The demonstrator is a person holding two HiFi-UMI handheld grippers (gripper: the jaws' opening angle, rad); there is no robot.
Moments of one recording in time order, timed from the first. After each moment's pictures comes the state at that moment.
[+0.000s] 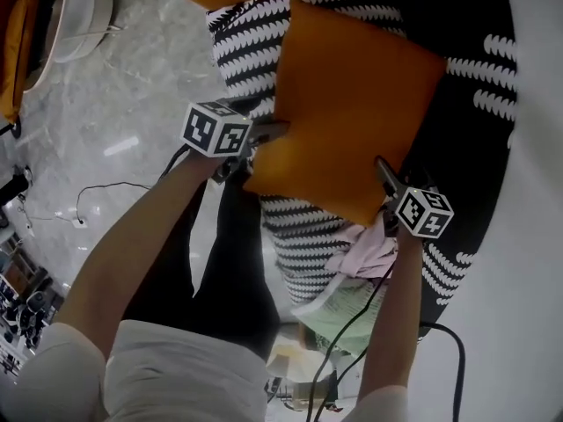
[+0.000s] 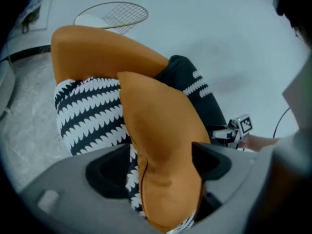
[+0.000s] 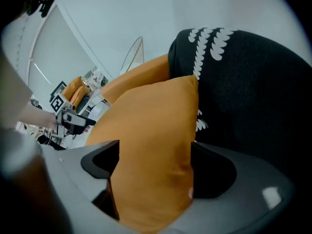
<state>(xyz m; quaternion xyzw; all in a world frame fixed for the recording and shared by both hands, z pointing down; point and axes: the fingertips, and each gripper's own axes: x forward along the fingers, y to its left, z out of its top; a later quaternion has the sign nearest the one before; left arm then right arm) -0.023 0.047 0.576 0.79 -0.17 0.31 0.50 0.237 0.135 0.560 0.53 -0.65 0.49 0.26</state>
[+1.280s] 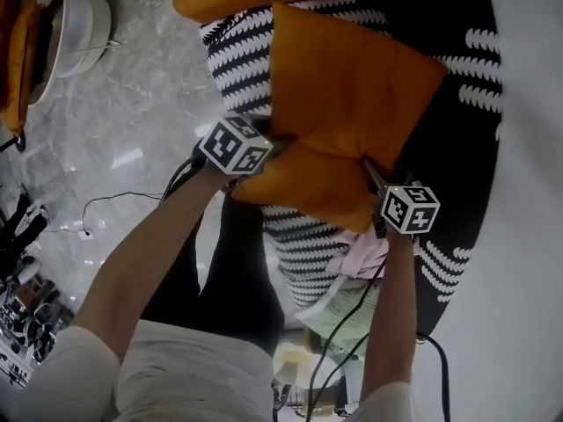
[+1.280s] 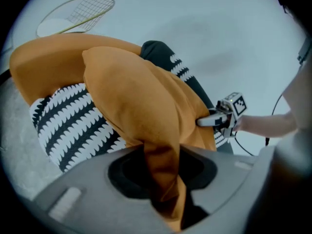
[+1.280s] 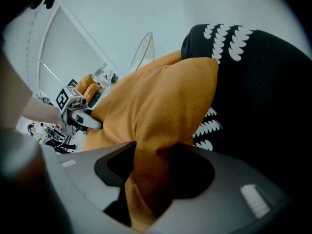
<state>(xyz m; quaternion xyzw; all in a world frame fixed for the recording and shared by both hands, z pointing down) 0.030 0.087 0.555 0.82 -0.07 0.37 0.44 0.203 0.142 0.552 0.47 -0.68 0.50 0.26</state>
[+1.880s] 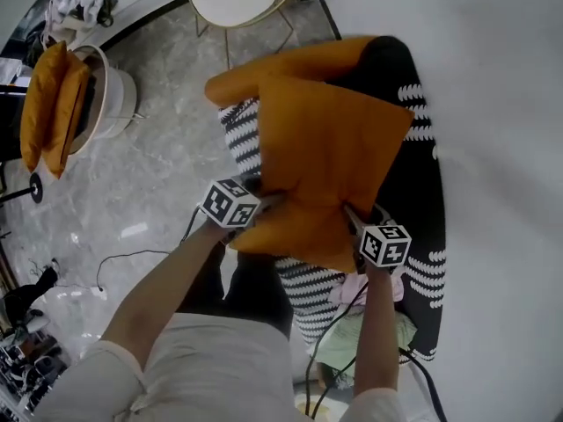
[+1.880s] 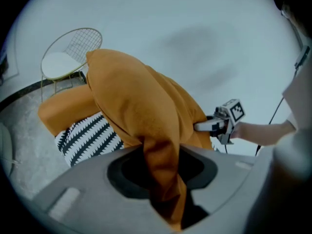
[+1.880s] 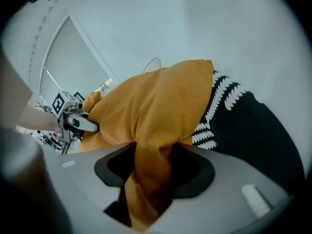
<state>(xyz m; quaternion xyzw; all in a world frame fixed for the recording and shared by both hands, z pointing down) -0.010 0.085 0.338 0.85 -0.08 0.33 0.41 0.161 0.143 0.344 0.52 -0.69 0.47 0.22</state>
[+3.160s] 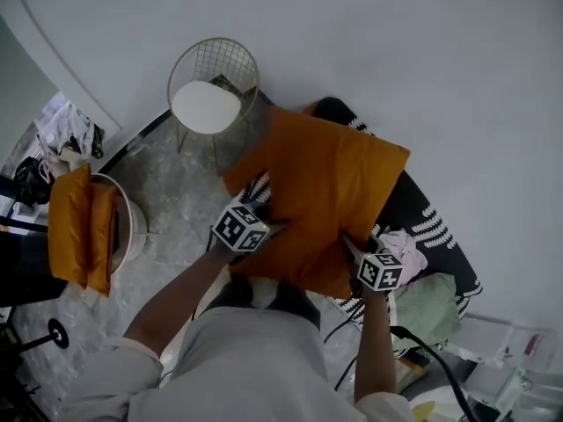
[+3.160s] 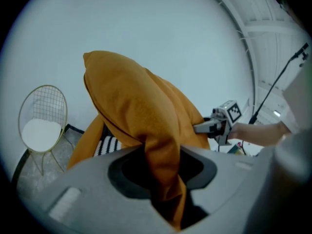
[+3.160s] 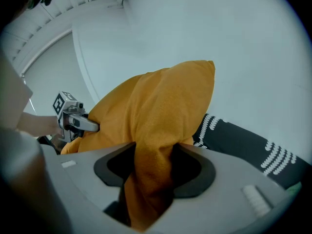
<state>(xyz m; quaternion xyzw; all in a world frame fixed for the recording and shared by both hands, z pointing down) -0.185 0.063 0.085 0.92 0.13 0.32 0.20 -0.064 0.187 0.094 0.72 -0.58 0.36 0.08</state>
